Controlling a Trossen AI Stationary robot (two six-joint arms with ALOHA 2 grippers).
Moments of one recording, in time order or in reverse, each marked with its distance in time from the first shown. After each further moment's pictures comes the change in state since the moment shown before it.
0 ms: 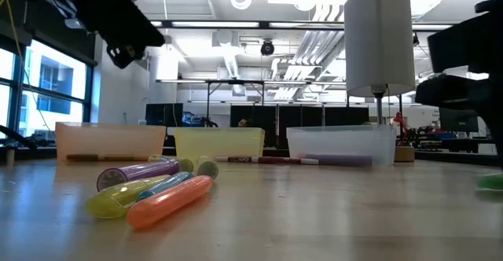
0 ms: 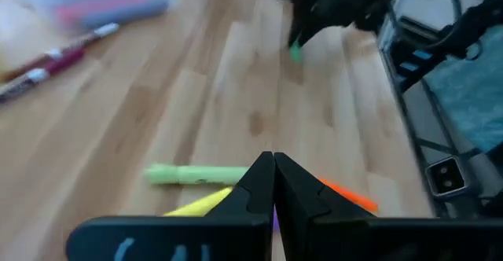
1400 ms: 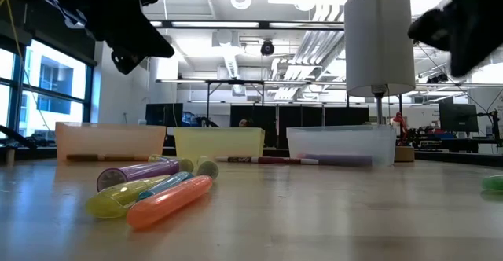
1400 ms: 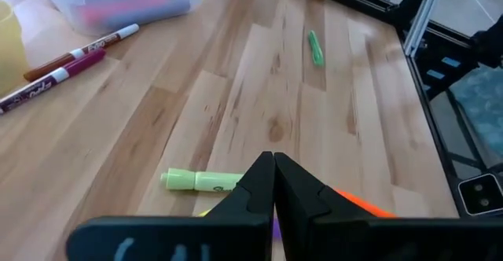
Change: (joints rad) left arm 0.000 0.066 -0.001 0.055 -0.060 -0.016; right arm -0.020 -0.381 0.007 -0.125 0.084 0.129
